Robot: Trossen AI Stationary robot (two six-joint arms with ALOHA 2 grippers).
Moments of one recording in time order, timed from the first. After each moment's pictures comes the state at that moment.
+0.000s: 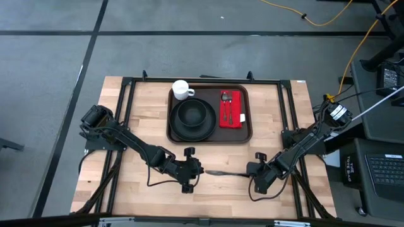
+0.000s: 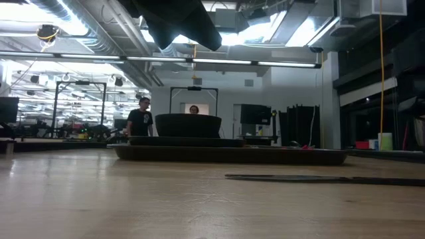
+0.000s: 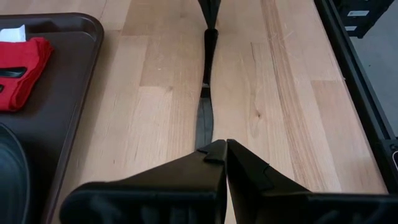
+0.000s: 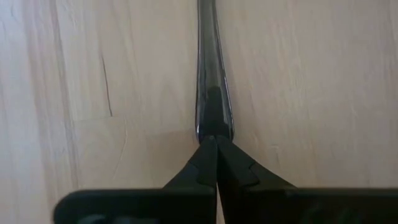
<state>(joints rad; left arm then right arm) -0.48 1.74 1.17 -0.18 -0.38 -0.35 0.74 1.51 0.68 -0.39 0.18 0.88</state>
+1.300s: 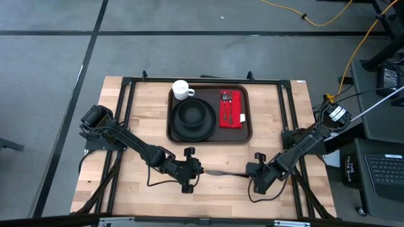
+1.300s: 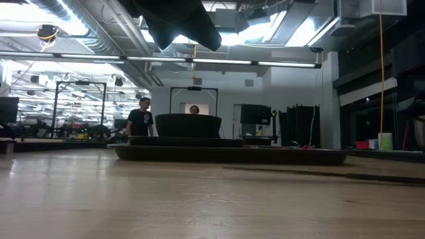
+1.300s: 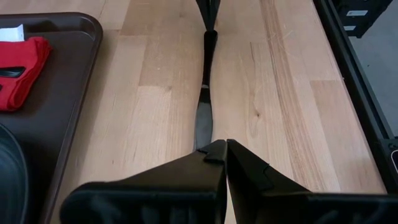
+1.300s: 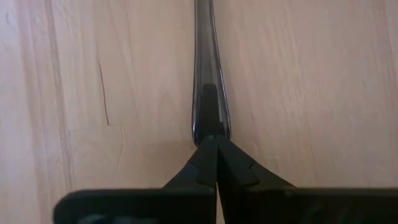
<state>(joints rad) -0.48 1.74 1.17 -0.18 -0.37 -0.35 0.74 1.55 0.68 -0.38 0.20 0.88</state>
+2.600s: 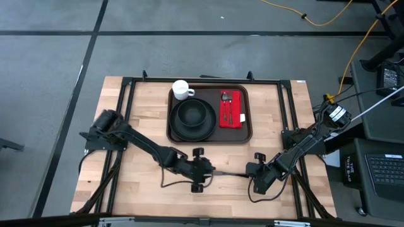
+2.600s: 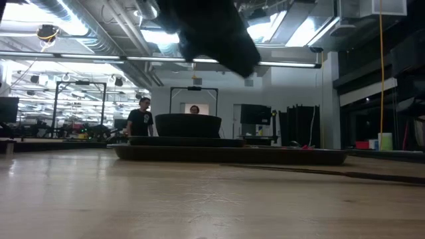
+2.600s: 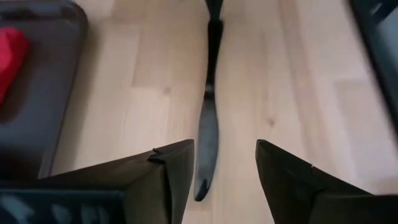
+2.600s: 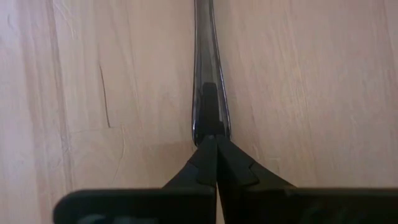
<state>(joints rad) -0.42 1.90 1.34 -0.26 -0.31 -0.33 0.74 1.56 0.68 -0.38 0.21 0.88</state>
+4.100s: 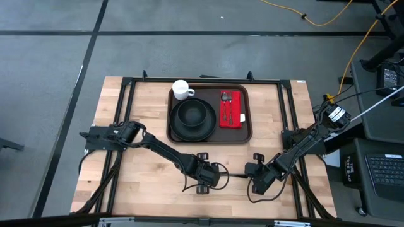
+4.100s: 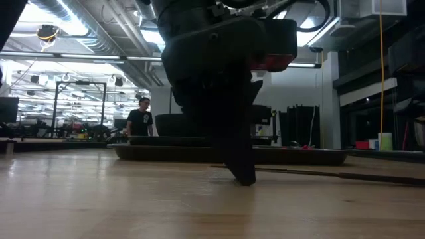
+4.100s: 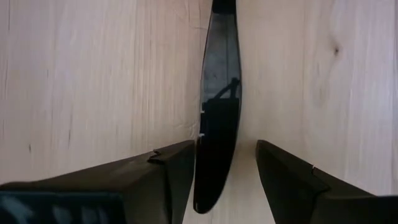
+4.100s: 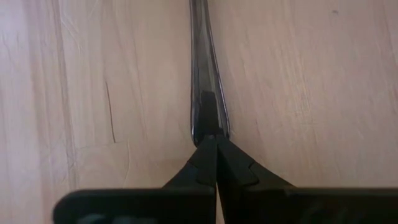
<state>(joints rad) -0.38 2.23 1.65 -0.62 -0.18 -0.40 0.74 1.56 0.68 -0.33 0.23 0.89</state>
